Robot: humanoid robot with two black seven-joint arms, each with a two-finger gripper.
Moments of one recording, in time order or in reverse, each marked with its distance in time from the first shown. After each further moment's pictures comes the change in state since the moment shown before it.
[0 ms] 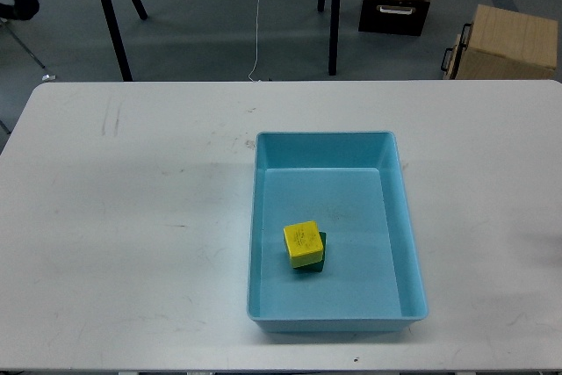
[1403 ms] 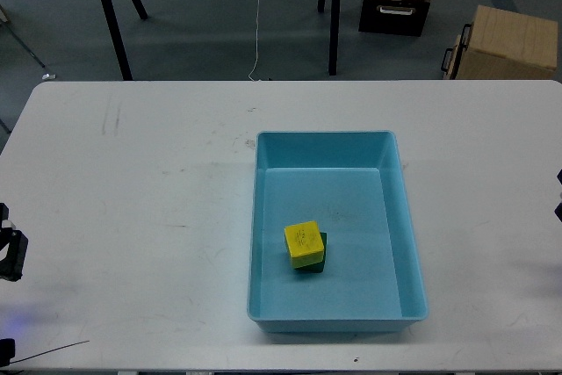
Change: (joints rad) left arm 1.791 -0.403 -1.112 -0.604 -0.037 -0.014 0.012; right arm -0.194 0.108 0.031 0.139 -0.030 0.000 0.025
